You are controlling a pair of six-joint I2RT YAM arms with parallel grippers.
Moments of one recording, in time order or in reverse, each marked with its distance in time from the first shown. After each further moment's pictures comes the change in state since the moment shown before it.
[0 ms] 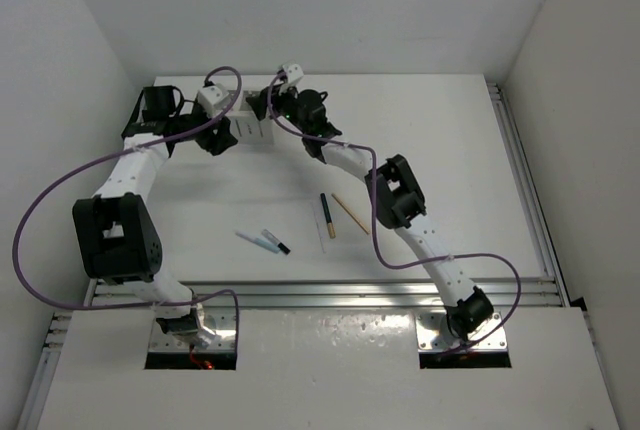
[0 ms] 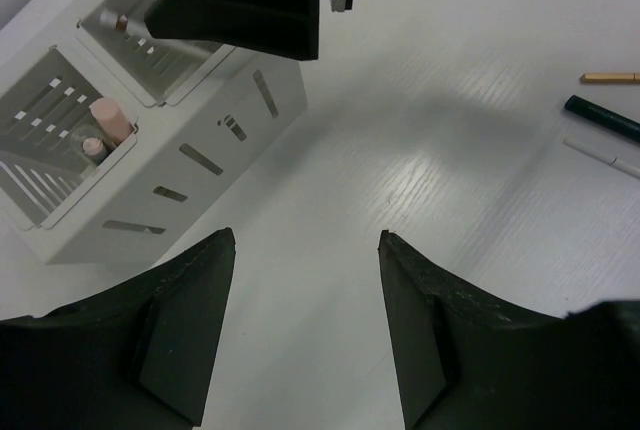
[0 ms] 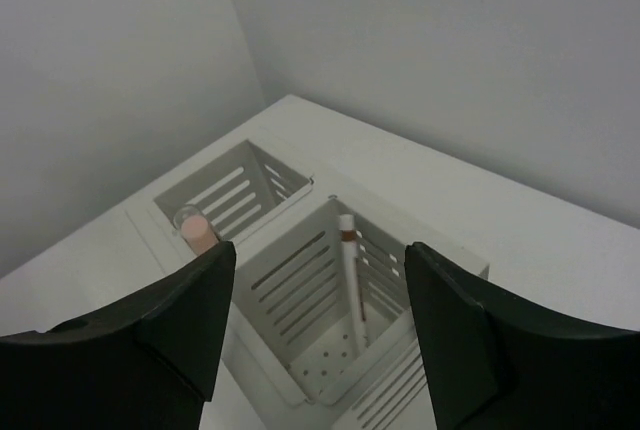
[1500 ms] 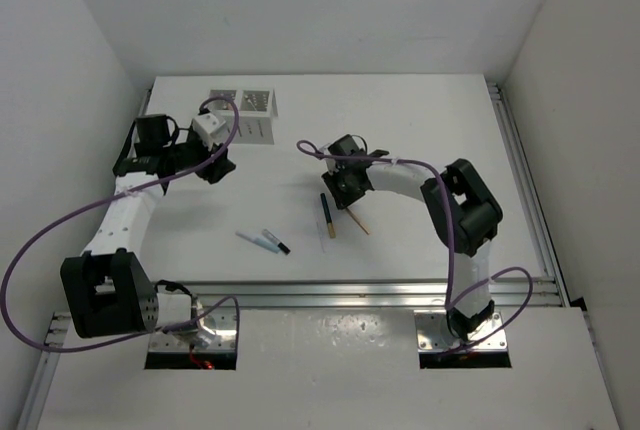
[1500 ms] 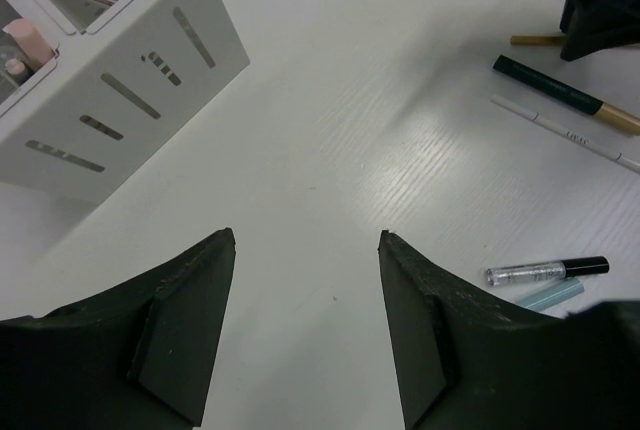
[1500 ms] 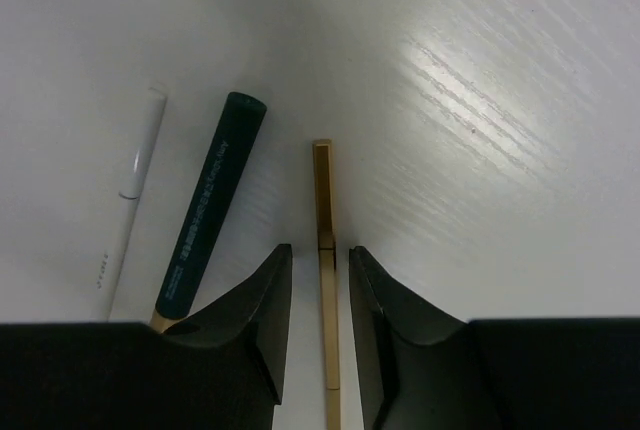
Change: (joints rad) left arm 0.005 -0.311 -0.274 -0.013 -0.011 -0.022; right arm -0.006 -0.758 -1.044 -1.006 0.101 -0.194
